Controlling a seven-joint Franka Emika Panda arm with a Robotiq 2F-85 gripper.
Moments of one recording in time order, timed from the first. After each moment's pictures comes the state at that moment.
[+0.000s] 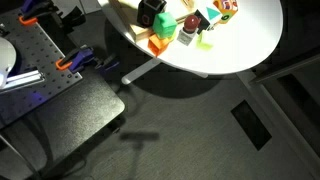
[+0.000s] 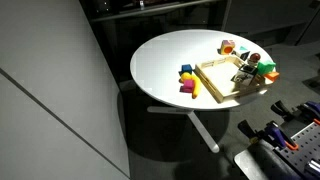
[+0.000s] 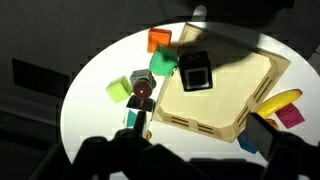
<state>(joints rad) -0.09 -0.60 -0.27 -2.54 -0.15 2.14 -0.38</state>
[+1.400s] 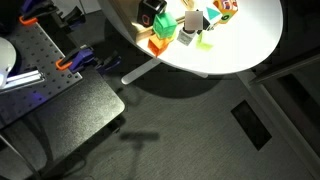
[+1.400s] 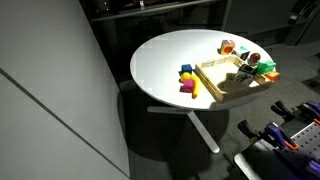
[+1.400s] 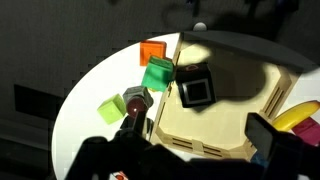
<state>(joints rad) -0.10 -0.42 -0.19 -2.53 -0.16 2.19 -0.25</state>
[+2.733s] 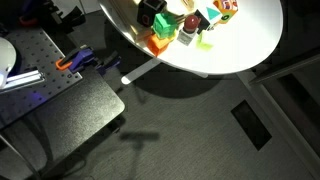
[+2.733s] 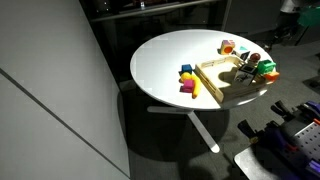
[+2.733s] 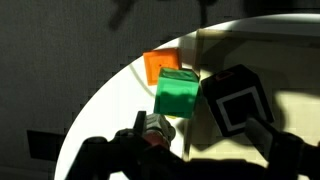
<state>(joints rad) -0.15 0.00 -0.17 -2.46 -0.18 2.44 -0.05</state>
